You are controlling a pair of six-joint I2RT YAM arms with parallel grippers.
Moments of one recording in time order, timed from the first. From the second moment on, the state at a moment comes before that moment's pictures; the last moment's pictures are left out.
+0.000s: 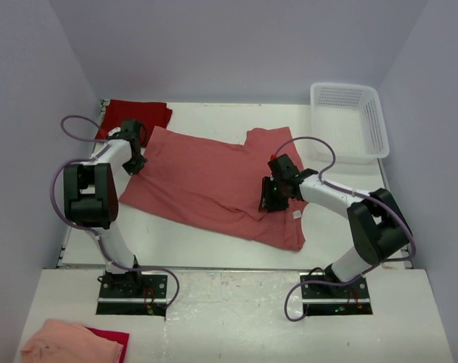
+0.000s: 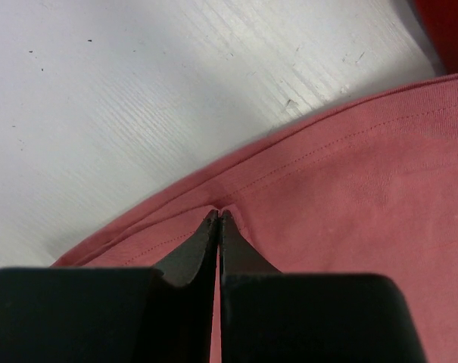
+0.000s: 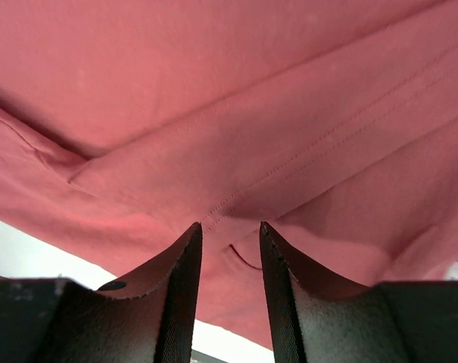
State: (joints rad) left arm 0.04 1.86 1.27 -0.58 -0.37 -0.68; right arm 0.52 1.58 0.92 -0.47 -0.13 0.59
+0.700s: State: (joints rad) left arm 0.04 1.86 1.27 -0.57 -0.36 -0.68; right arm 0.64 1.58 0.86 -0.41 -0.14 0.68
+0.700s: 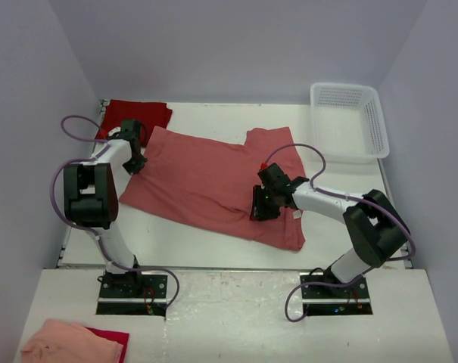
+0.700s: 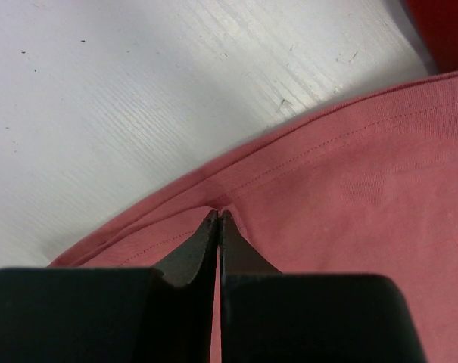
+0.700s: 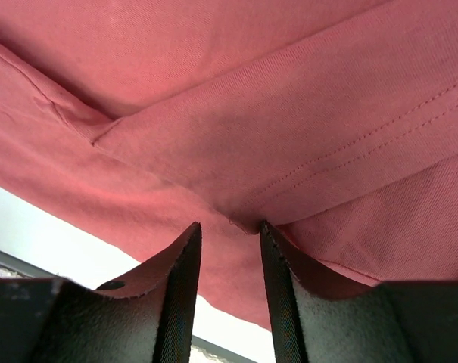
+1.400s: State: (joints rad) left arm 0.04 1.86 1.25 -0.56 -0.35 -0.68; right arm 0.64 1.64 0.88 -0.40 -0.09 0.70
